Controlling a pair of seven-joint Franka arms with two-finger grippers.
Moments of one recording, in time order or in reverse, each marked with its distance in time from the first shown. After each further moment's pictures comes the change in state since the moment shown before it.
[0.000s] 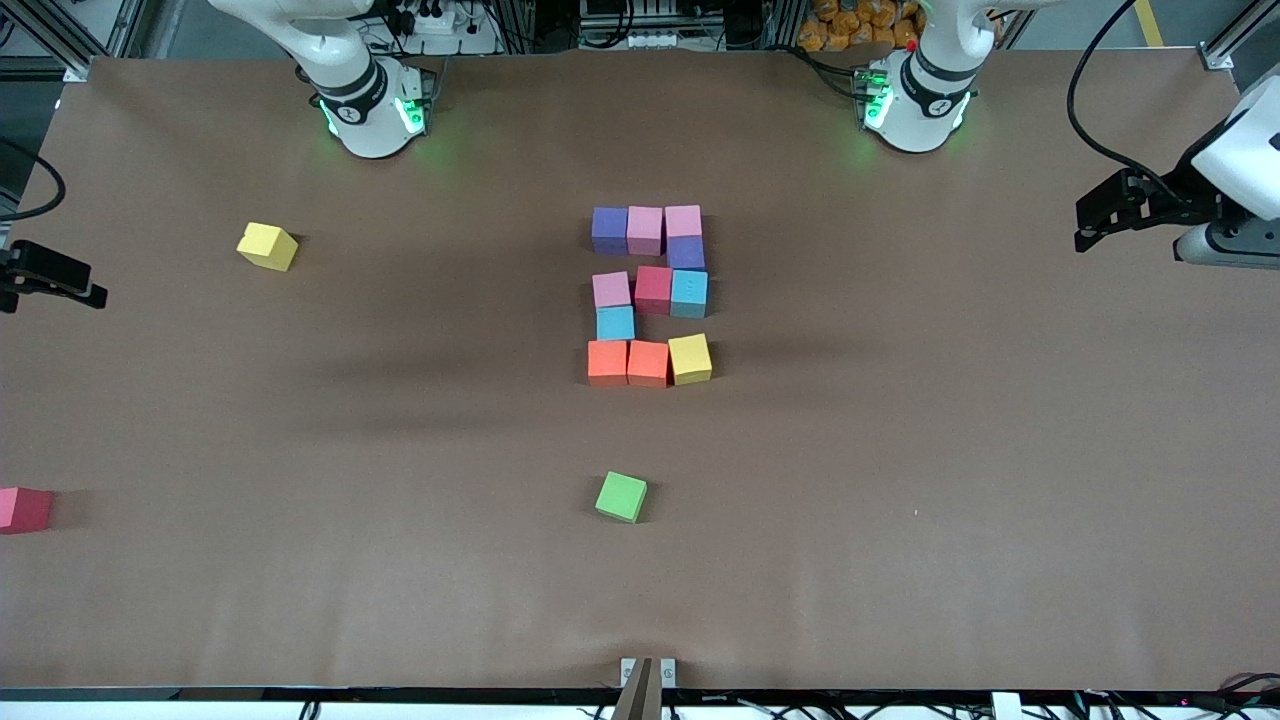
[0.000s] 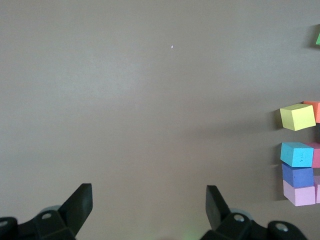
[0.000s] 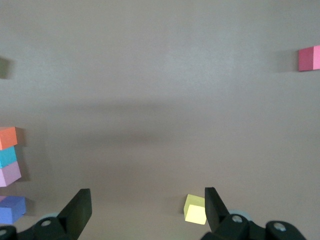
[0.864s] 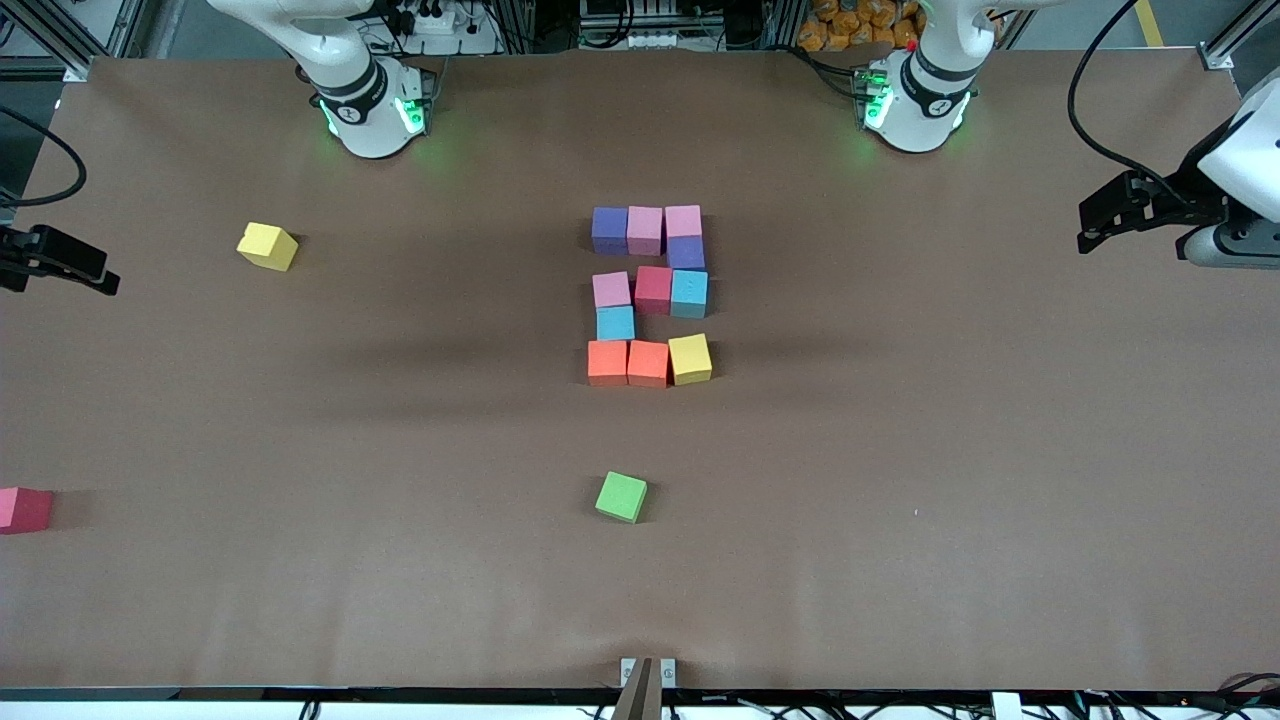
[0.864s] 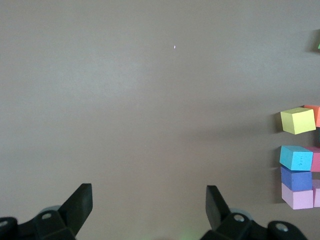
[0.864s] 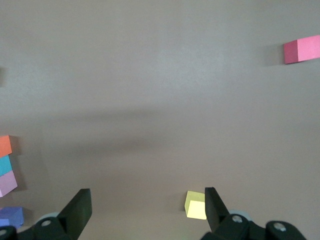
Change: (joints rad) left arm 0.000 0.000 0.002 0.000 0.000 -0.001 -0.022; right arm 0.018 -0.060 0.011 -0.064 -0.053 0.036 0.052
